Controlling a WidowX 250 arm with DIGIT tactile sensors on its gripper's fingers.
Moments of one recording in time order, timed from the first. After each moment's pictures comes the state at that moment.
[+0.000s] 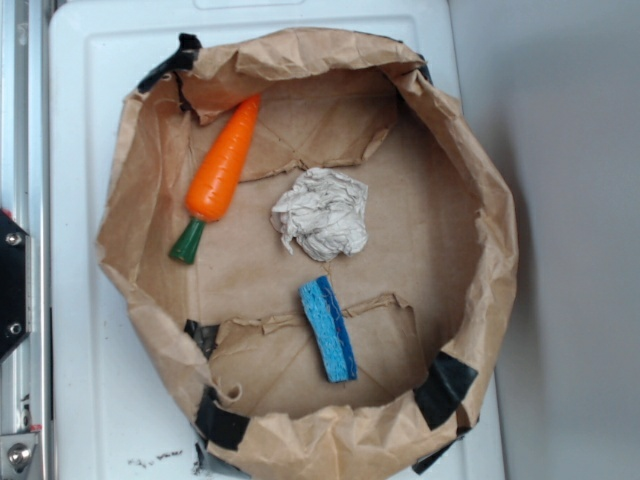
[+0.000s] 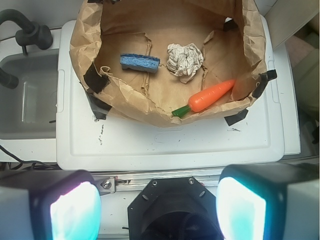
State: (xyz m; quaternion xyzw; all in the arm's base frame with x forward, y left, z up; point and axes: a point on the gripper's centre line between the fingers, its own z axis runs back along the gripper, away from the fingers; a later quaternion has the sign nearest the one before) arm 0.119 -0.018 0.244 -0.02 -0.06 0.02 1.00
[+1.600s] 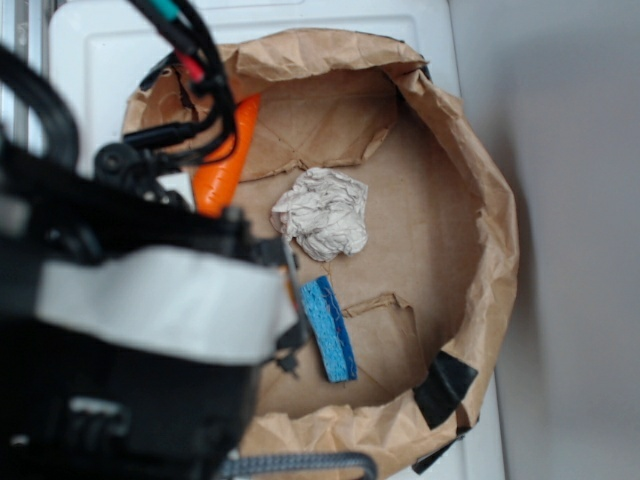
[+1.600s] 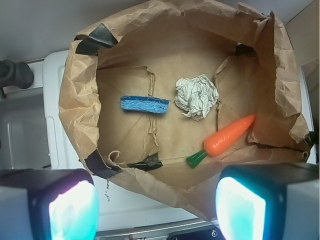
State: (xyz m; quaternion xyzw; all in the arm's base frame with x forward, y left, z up) arm 0.209 -0.038 0.215 0.00 -0.04 0.06 1.00
